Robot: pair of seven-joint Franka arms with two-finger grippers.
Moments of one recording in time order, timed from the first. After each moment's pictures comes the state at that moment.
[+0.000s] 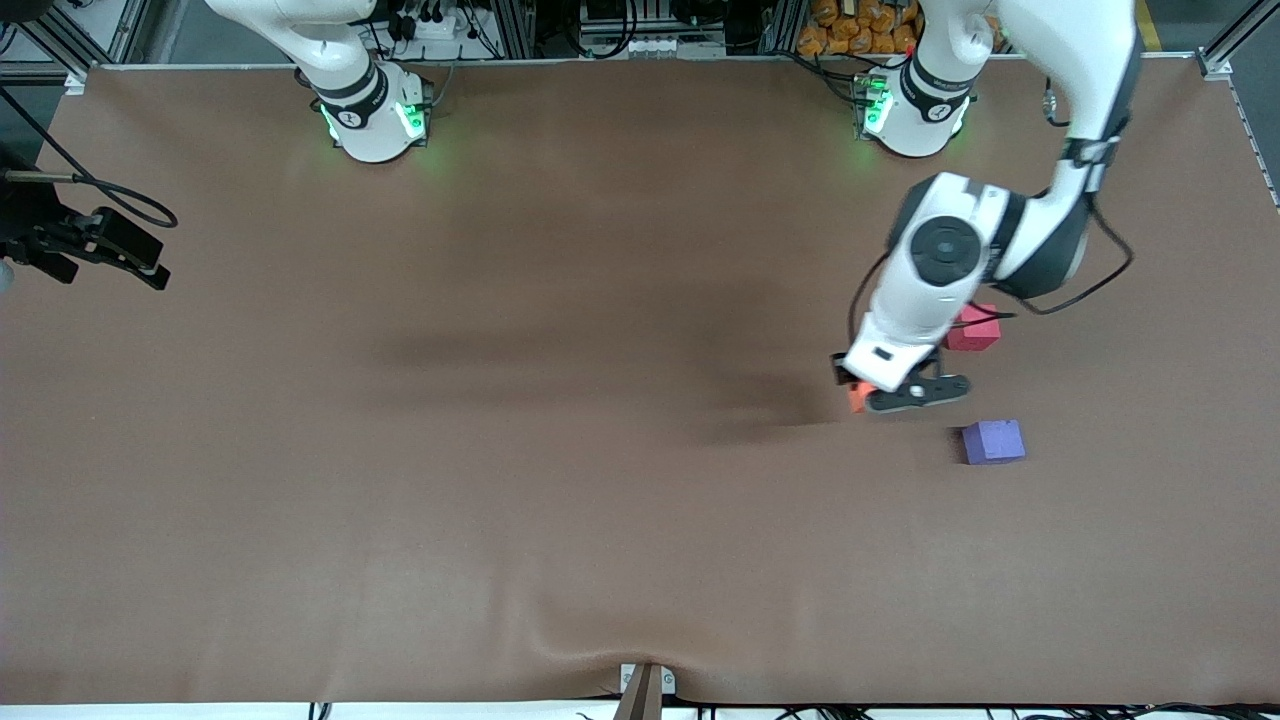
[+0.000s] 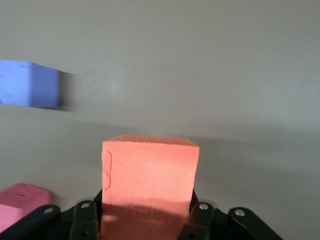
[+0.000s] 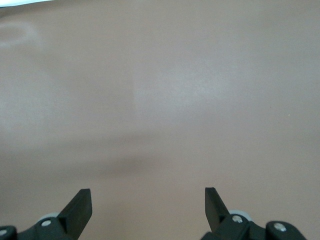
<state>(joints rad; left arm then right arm) -0.25 0.25 -0.08 -2.05 0.18 2.31 -0.56 -0.02 0.02 0.06 -1.48 -0.01 1.57 0.12</state>
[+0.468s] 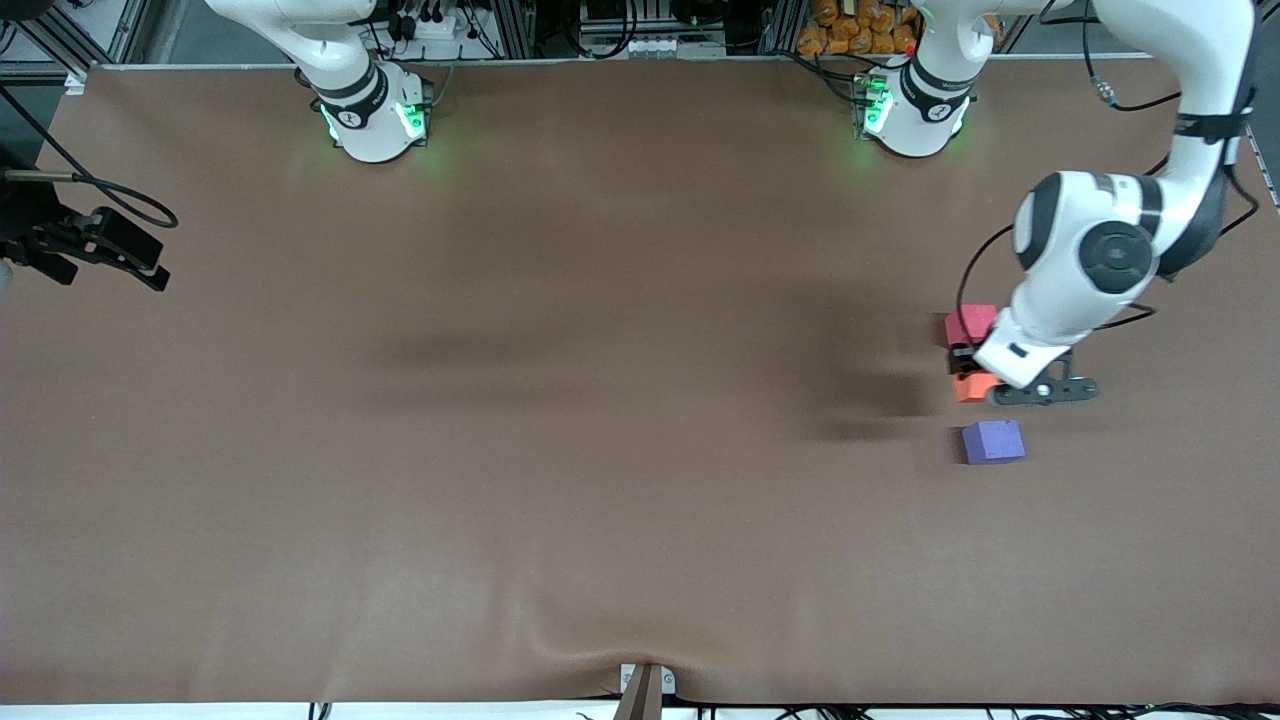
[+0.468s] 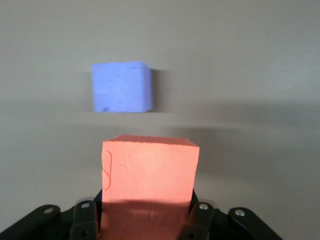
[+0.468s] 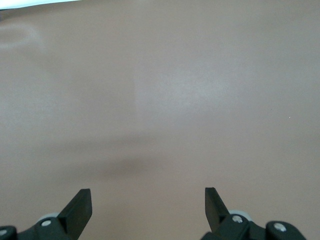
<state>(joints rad) 0.01 0.18 -0.08 -2.17 0.16 2.35 -0.20 -0.02 0.02 0.07 -1.48 -0.01 1.57 0.12</state>
